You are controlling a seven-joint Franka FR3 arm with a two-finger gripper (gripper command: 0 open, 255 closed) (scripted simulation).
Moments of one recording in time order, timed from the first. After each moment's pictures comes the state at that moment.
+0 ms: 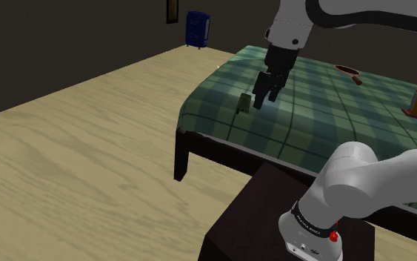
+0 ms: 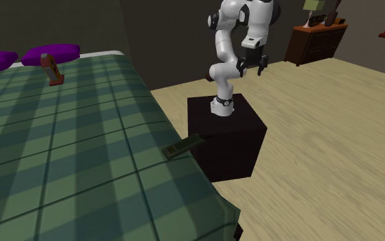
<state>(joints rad) 0.01 -0.83 0.00 -2.40 0.05 1.53 0.08</state>
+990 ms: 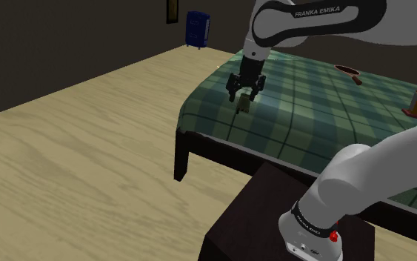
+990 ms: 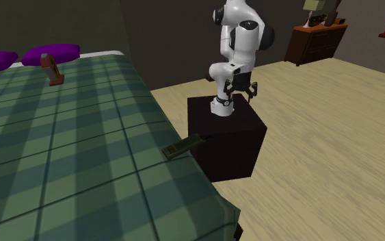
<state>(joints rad) -0.14 -0.45 -0.07 -2.32 0.02 1.85 0.26</state>
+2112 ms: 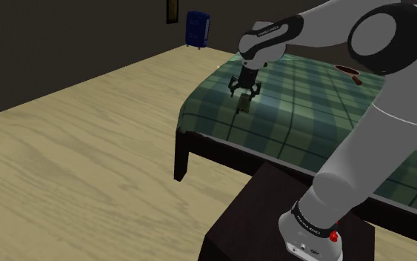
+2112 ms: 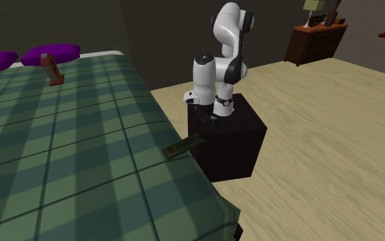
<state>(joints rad) -0.30 0.05 -0.22 -2.05 0.07 2.08 0.45</state>
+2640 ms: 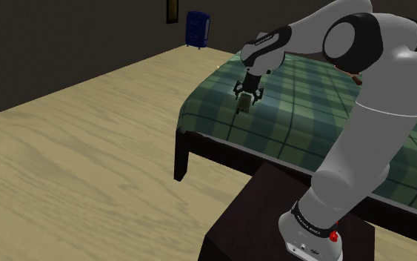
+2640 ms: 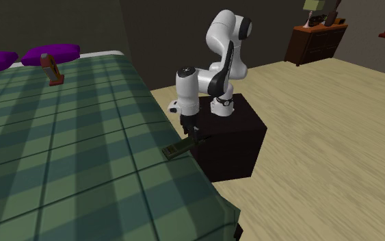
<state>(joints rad) -0.36 0.20 -0.27 -1.96 0.12 2.15 0.49</state>
